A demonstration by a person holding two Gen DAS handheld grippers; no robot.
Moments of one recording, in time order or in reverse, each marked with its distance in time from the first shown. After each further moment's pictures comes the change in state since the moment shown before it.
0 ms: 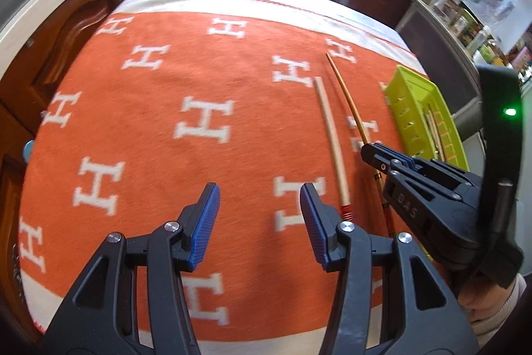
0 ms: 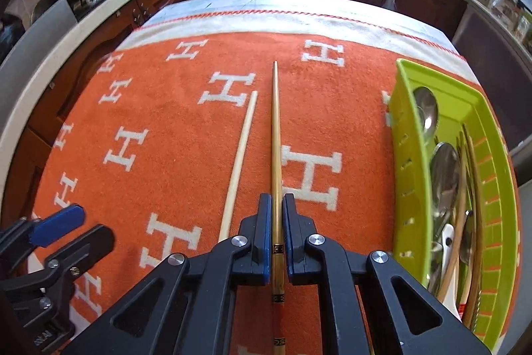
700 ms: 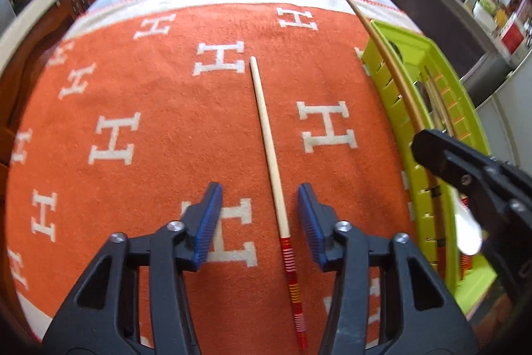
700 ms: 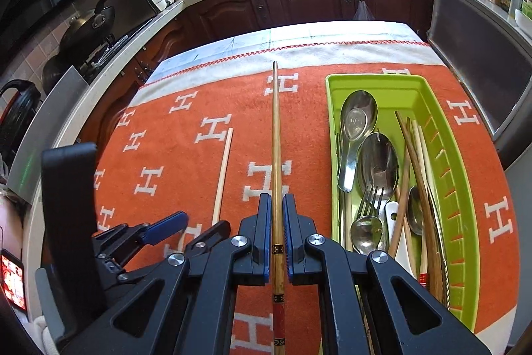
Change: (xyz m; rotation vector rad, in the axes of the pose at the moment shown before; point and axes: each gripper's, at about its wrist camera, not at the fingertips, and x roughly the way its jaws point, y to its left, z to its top) left arm 0.059 -0.085 0.005 0.166 0.046 0.121; right arm -0.073 -0.060 -0.017 0.143 -0.100 0.100
